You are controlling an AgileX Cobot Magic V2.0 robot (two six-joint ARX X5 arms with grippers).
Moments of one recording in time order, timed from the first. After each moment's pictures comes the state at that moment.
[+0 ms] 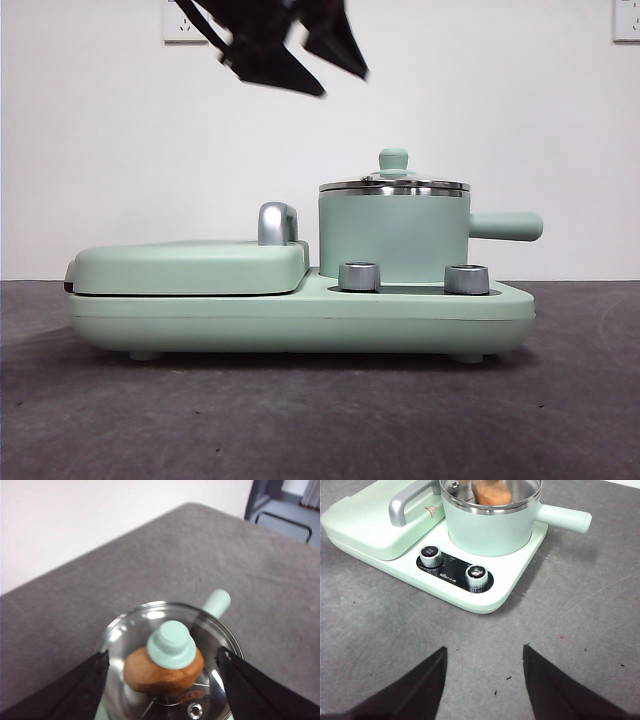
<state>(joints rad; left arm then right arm) -0.55 1.62 1.41 -0.14 0.27 0.08 0.42 0.31 0.70 -0.90 -0.07 0.01</state>
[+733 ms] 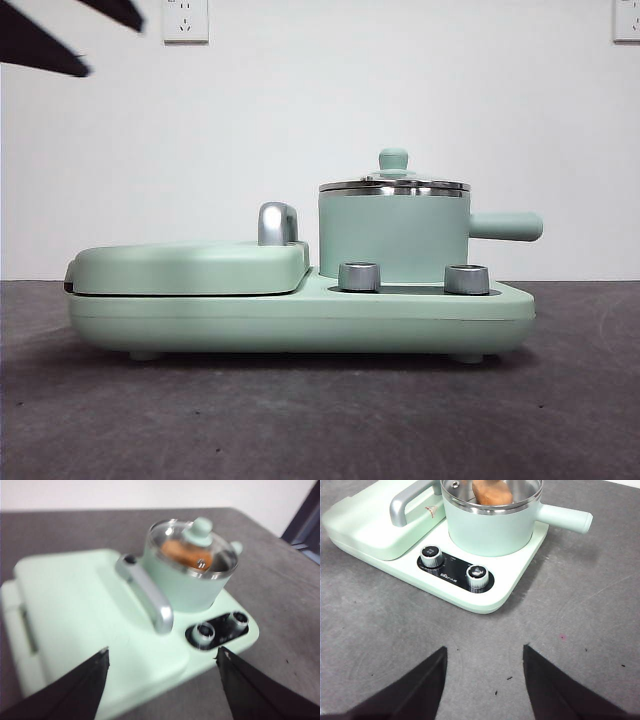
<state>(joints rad) -0.44 0.71 0.68 -0.31 0.20 -0.19 0.42 0.31 0.70 -0.90 -0.08 0.01</state>
